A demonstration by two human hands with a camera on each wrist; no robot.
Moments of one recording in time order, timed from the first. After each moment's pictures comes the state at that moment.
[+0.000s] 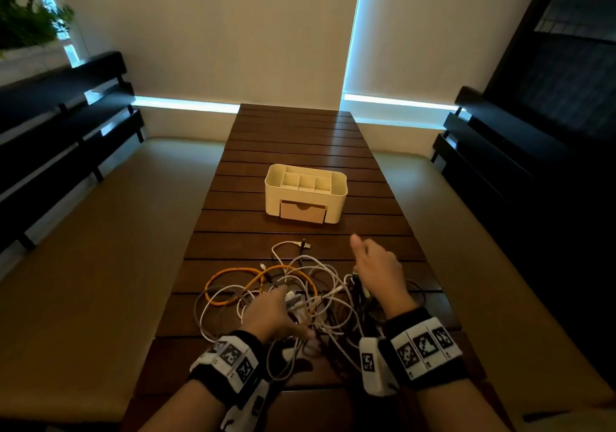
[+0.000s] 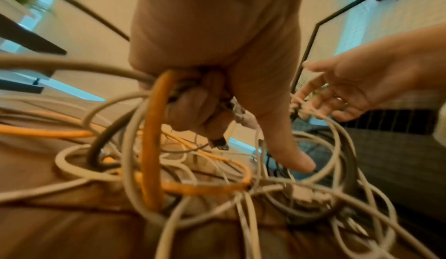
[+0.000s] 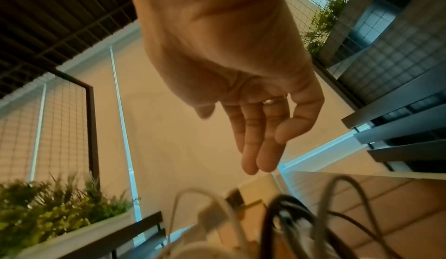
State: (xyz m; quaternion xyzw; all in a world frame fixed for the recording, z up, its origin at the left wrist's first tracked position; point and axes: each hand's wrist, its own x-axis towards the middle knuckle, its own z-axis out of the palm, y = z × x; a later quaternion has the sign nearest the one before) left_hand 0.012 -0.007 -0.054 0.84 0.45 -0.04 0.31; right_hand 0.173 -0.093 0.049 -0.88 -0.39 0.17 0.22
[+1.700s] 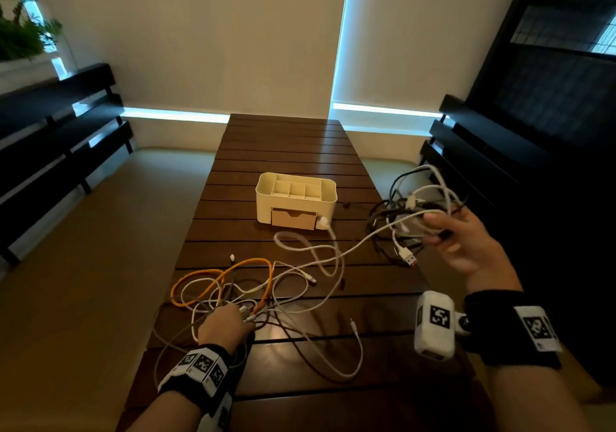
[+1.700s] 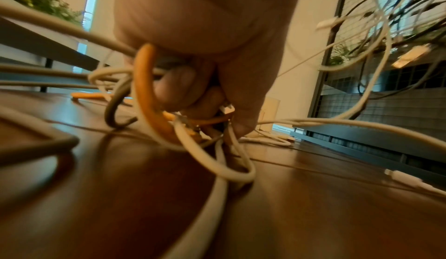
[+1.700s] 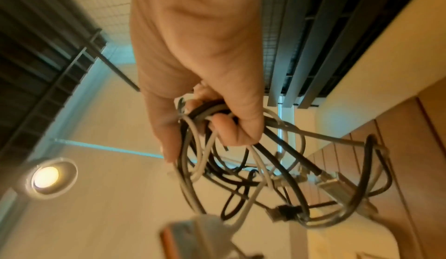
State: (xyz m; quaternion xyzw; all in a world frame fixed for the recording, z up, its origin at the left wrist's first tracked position) left_hand -0.031 0.013 -0.066 0.80 0.56 -0.05 0.22; right_hand 0.272 -0.147 0.112 -0.47 -0.25 0.38 0.76
